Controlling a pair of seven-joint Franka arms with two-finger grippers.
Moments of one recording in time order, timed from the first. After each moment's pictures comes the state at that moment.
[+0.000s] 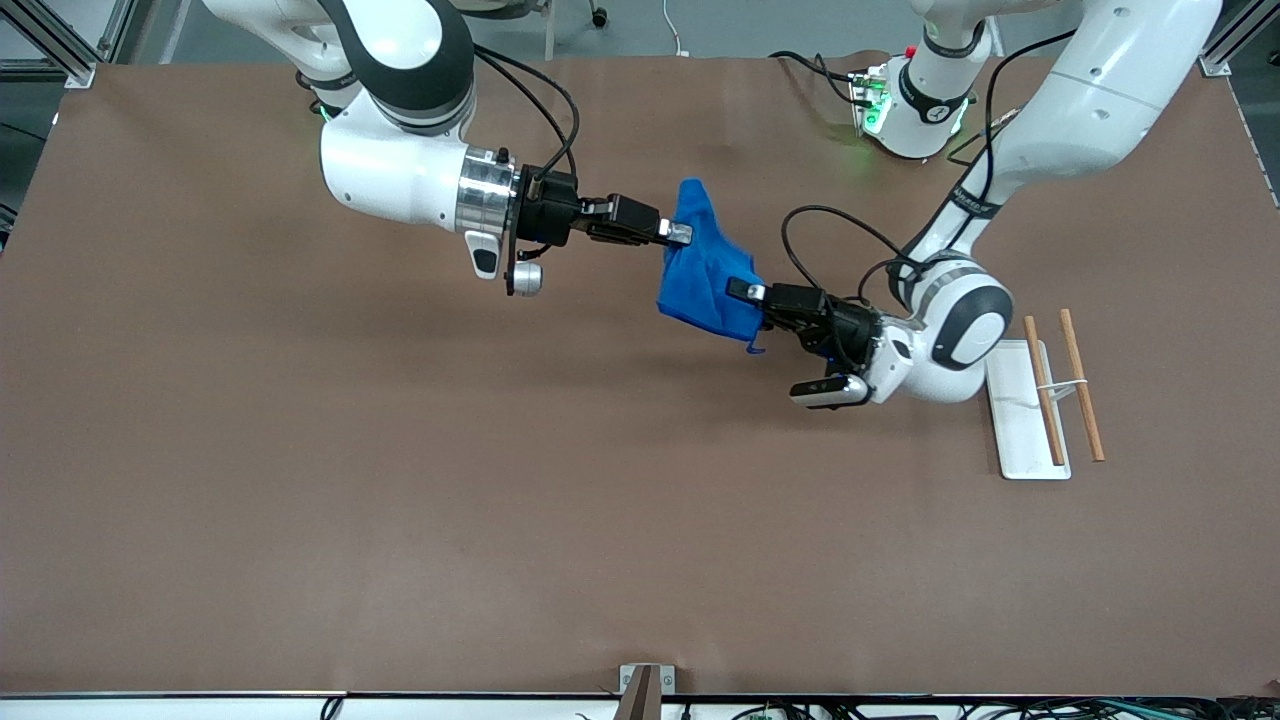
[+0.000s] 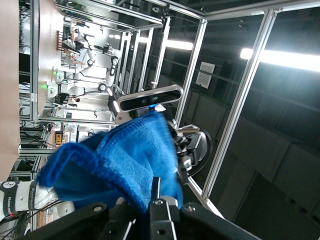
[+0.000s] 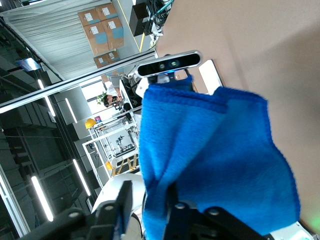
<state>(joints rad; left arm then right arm) 0.12 0.56 -0.41 -1.87 -1.73 1.46 0.66 0.01 0.18 0.72 -1.87 1.55 2.49 -0.01</state>
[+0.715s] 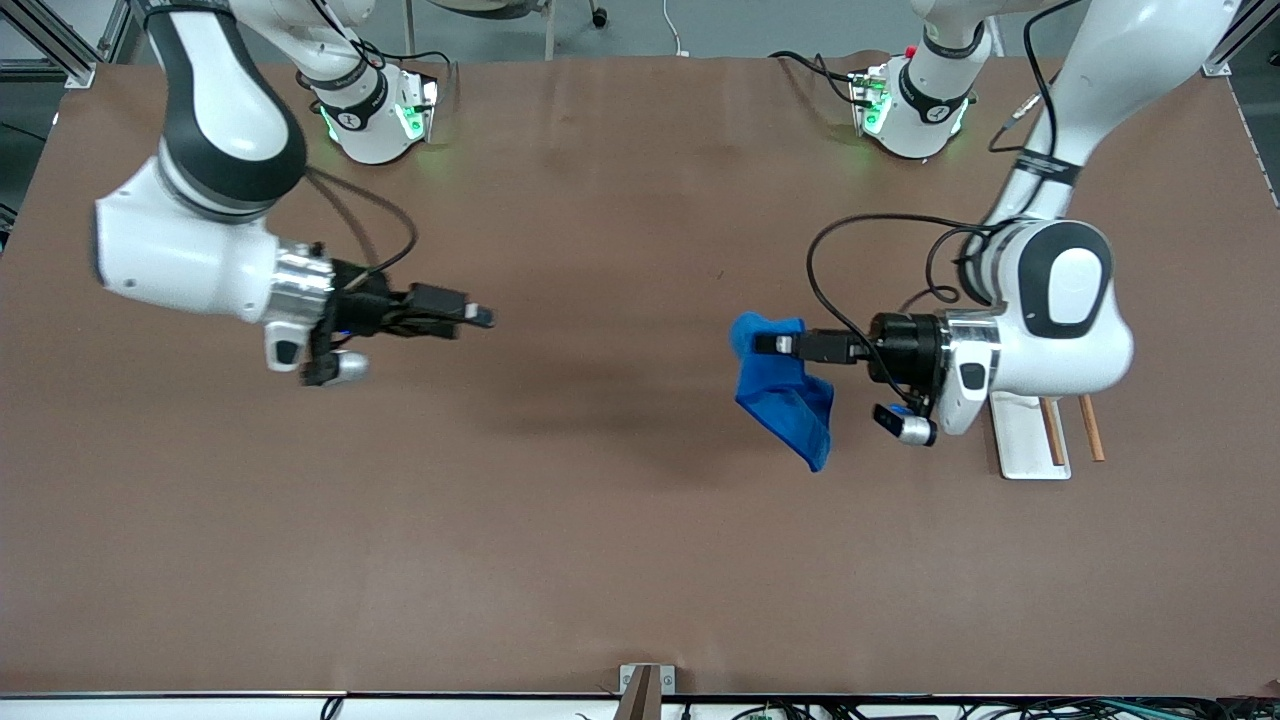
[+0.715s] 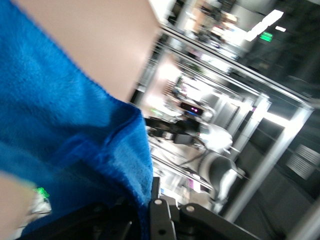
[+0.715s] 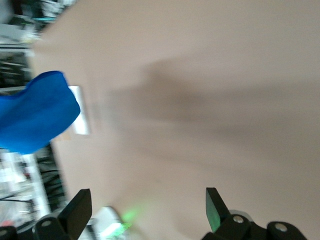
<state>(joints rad) 0.14 0.41 -0.39 -1.71 -1.30 1.85 -0.01 -0.14 0.14 0.38 -1.89 0.65 2.01 0.03</state>
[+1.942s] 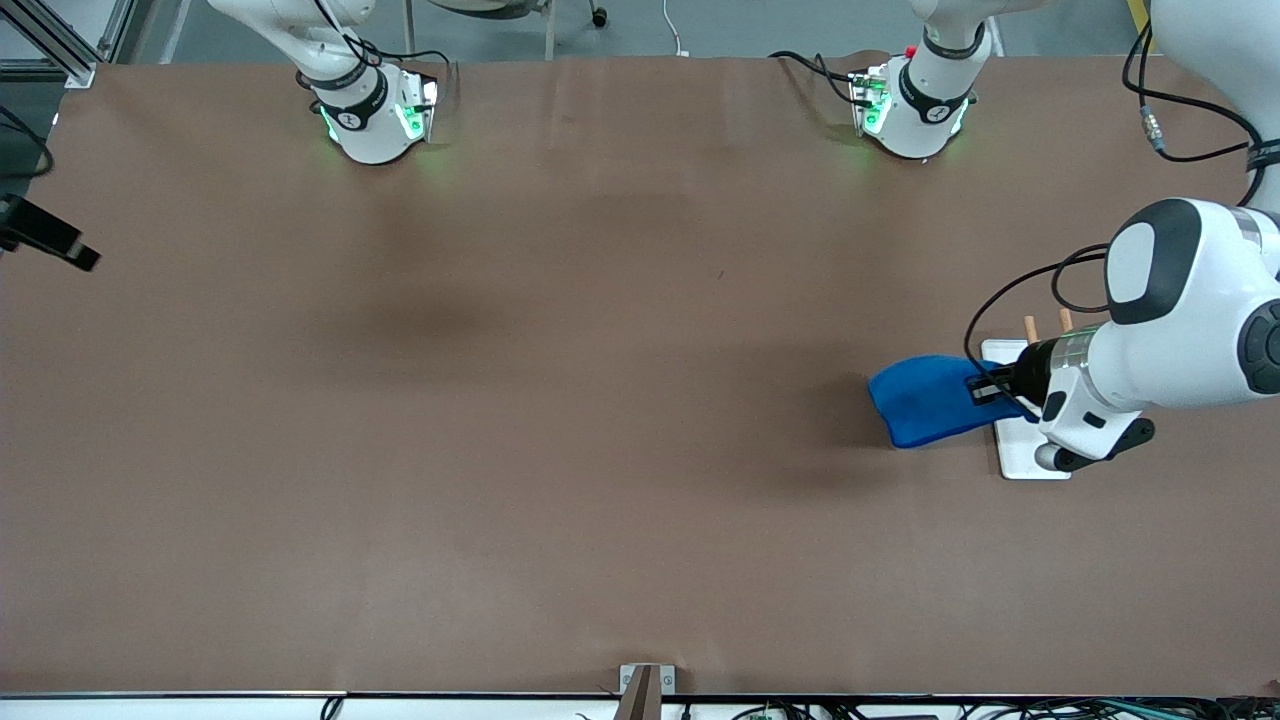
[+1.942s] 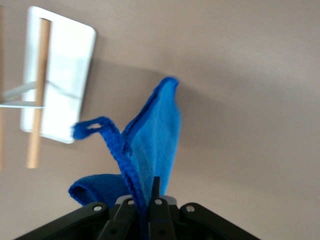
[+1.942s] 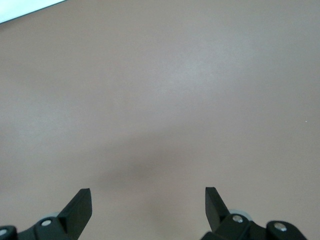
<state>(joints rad) 0.18 0.40 -0.33 -1.51 0.03 1.66 -0.46 -0.12 -0.05 -0.03 -1.54 0.05 1.51 0.14</state>
